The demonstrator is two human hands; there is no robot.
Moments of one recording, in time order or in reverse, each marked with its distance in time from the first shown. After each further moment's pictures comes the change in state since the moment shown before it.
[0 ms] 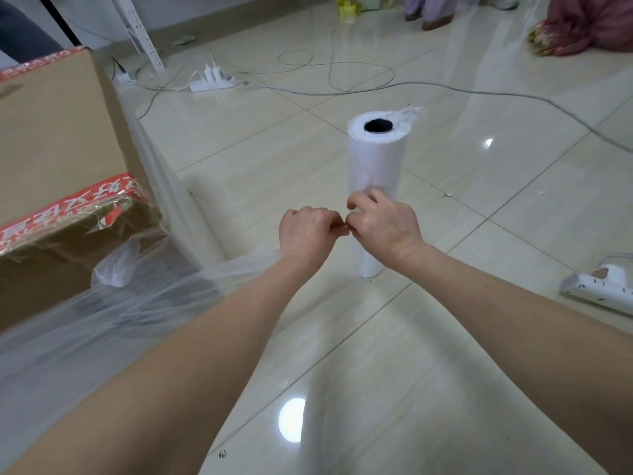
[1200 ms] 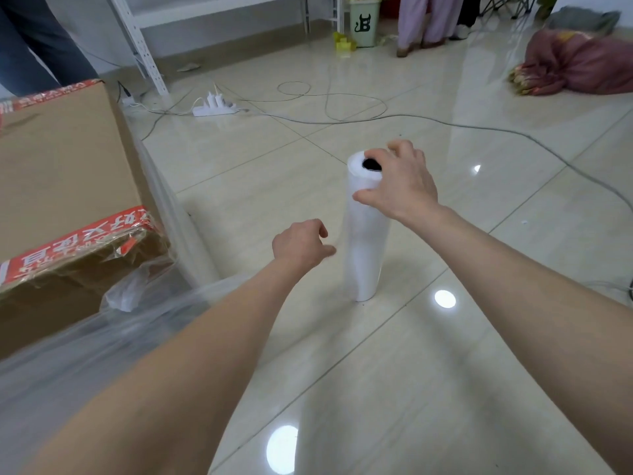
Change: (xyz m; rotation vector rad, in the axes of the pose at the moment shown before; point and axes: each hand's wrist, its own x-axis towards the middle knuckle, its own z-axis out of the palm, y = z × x) left_hand 0.027 -0.001 -0.023 -0.114 -0.280 -0.273; right_hand 0.055 0.042 -0.078 0.370 0.020 0.483
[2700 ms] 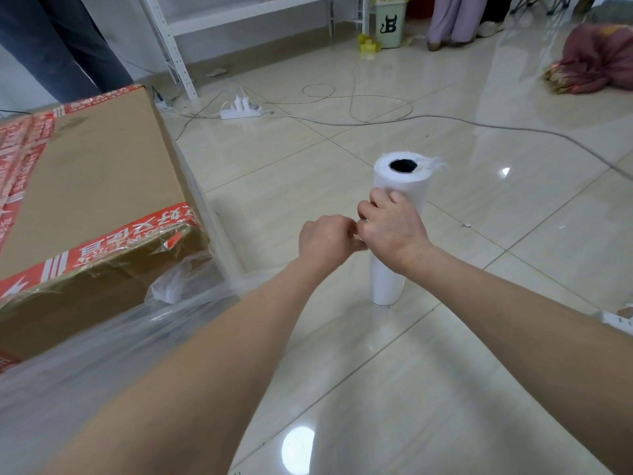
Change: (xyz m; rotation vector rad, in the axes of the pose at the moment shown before) left_hand -0.013 -0.001 -0.017 0.025 0.137 0.178; right_hand -0.040 -0.033 0.041 -0.740 -0.135 -0.607
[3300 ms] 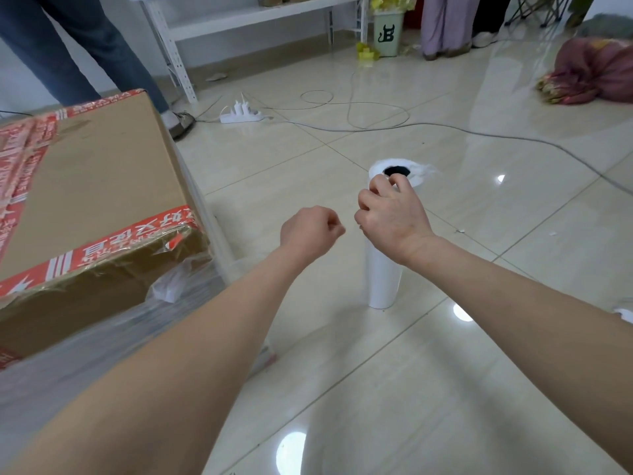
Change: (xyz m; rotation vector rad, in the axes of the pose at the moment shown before) left_hand 0.001 -0.009 -0.027 -0.083 -0.003 -0.089; right_hand -0.001 0.017 -0.007 -0.148 0.216 0.037
